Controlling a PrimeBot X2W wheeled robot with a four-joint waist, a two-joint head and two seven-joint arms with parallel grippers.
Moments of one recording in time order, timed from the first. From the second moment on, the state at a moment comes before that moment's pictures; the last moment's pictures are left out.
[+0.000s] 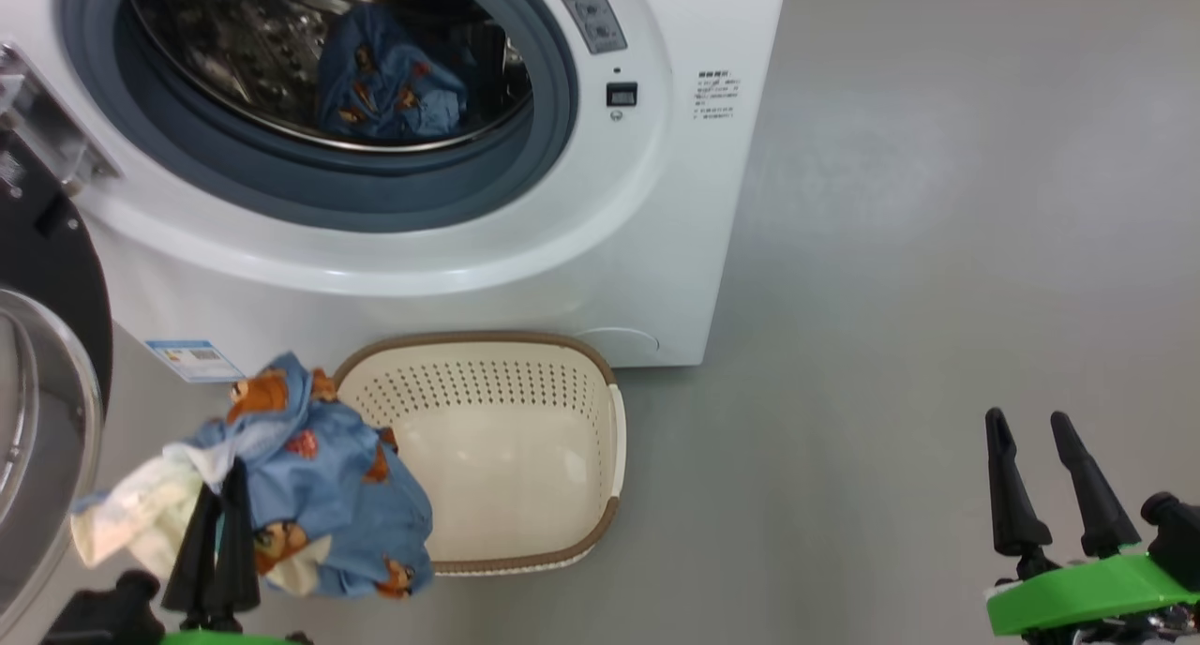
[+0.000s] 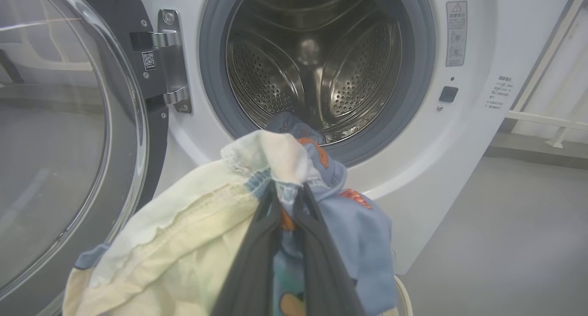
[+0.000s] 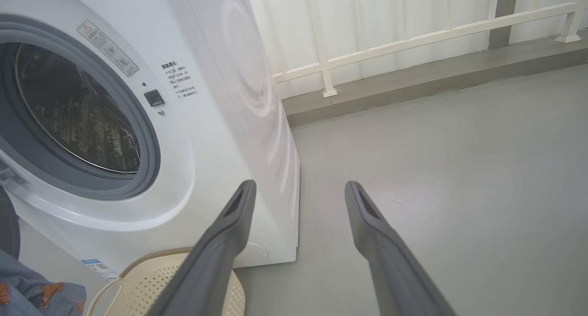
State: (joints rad) left arm -0.01 0.08 0.06 0.17 -0.27 -0.13 -0.25; right arm 0.02 -0.13 -0.02 0.18 0.44 0.13 -0.26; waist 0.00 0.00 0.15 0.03
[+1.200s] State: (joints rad) left arm -1.05 0.22 0.07 0.72 -0.26 -0.13 -0.26; right arm -0.26 -0.06 0.01 0.15 0.43 0.13 -0.26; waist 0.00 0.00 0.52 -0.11
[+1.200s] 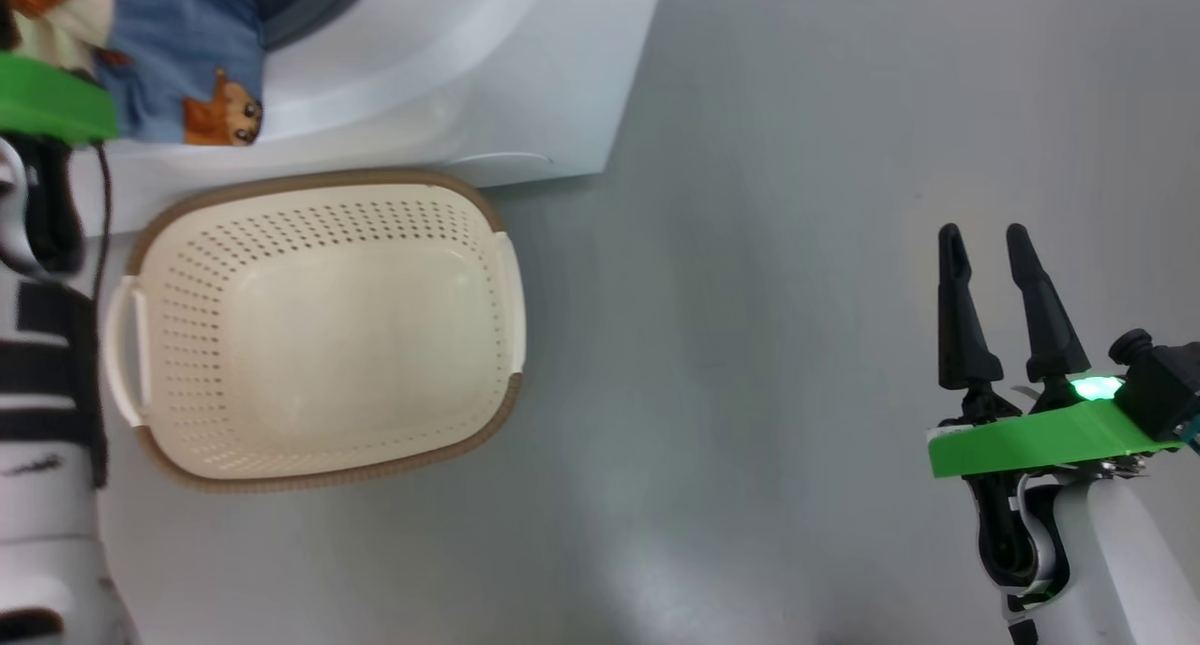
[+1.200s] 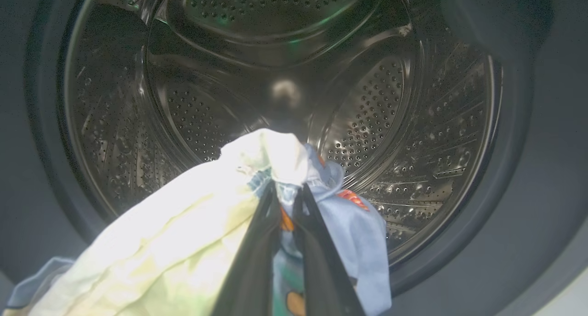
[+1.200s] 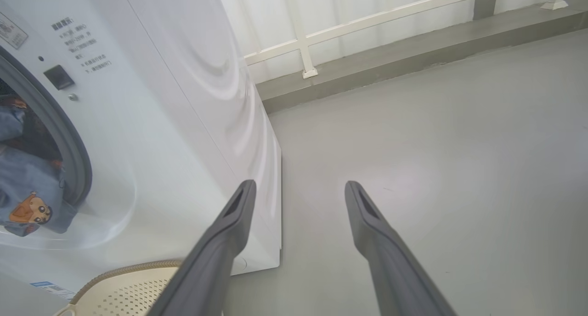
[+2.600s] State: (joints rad) left arm -1.30 0.39 0.07 0.89 -0.29 -0.13 -0.26; right arm -0.33 -0.04 0.12 0.14 0.49 0.13 -0.26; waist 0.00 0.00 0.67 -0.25
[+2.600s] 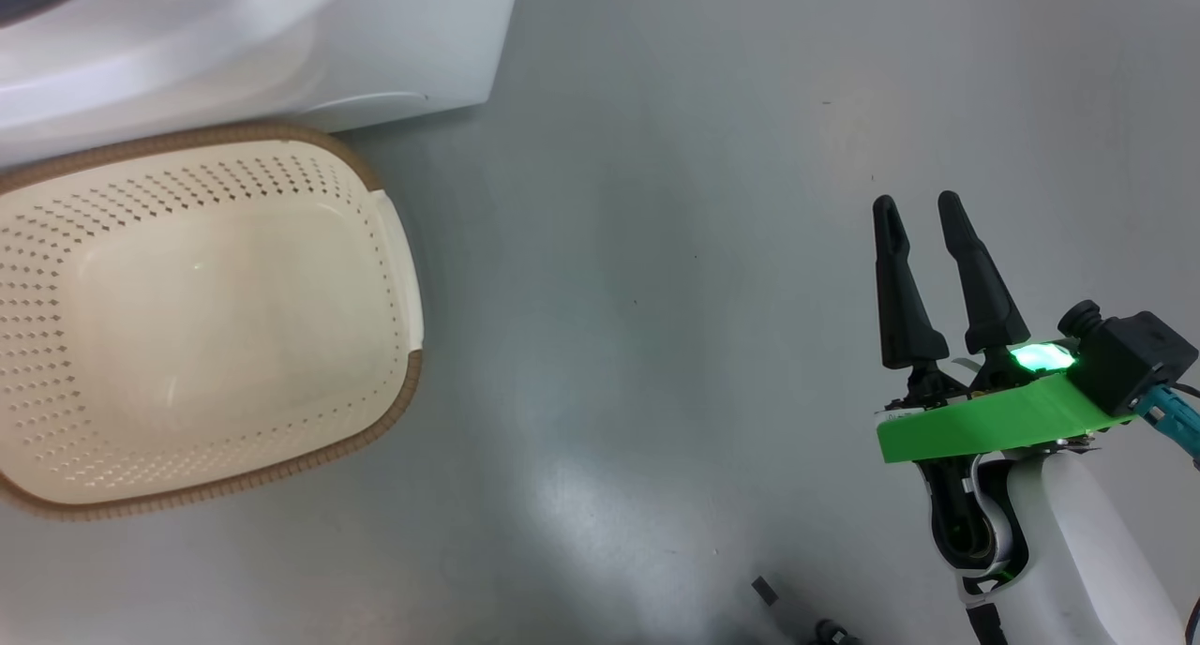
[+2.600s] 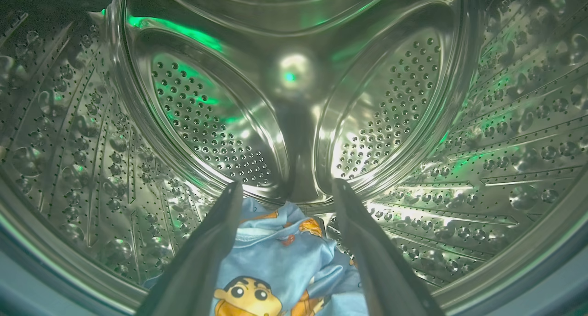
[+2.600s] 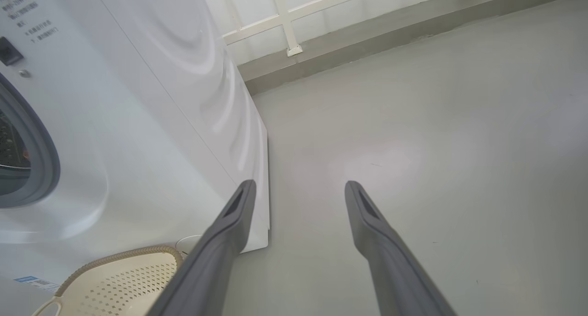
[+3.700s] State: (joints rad) left arm -0.83 0.22 0.13 0.69 -0.26 -0.13 -0.26; right arm -0.30 -0.07 0.09 0.16 0.43 0.13 -0.26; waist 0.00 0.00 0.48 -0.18
